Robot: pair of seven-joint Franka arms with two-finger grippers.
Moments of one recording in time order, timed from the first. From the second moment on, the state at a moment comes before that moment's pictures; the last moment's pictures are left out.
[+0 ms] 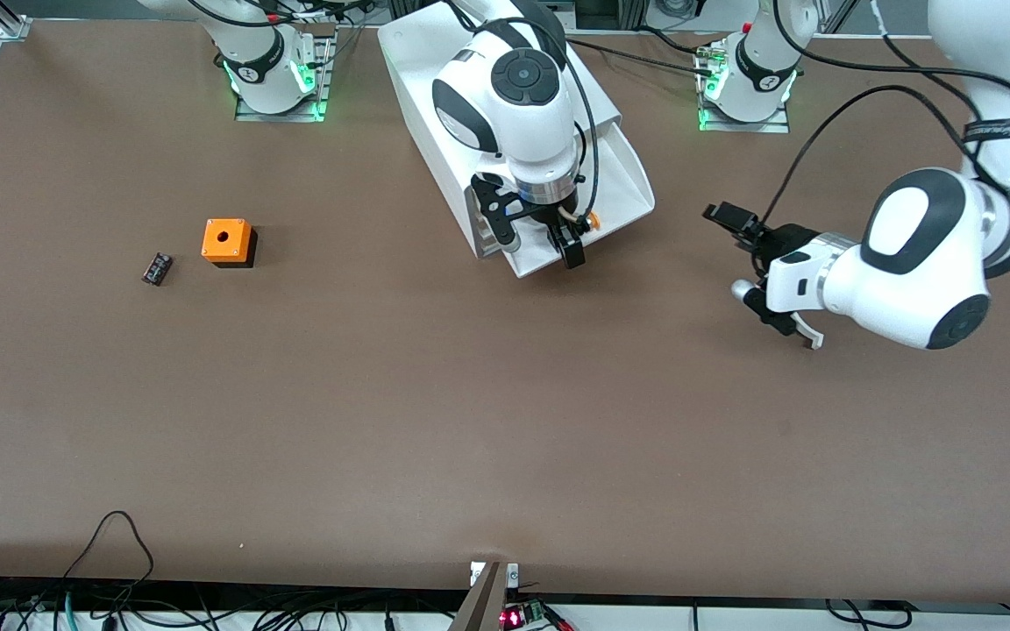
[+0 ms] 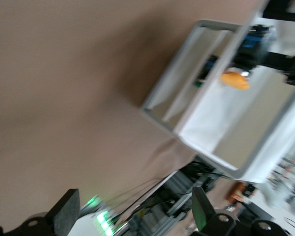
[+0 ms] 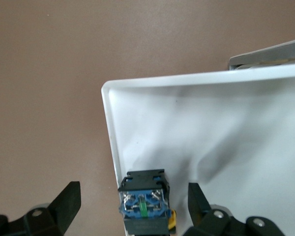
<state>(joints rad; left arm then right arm) 0.11 0.41 -0.27 -1.55 -0.35 1.31 0.30 0.87 0.65 0.03 -1.26 0.03 2.10 2.05</state>
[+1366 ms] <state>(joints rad) 0.07 0.40 -0.27 -1.33 -0.01 1.30 0.11 0.60 0.55 0.00 -1.21 0.11 1.91 1.36</state>
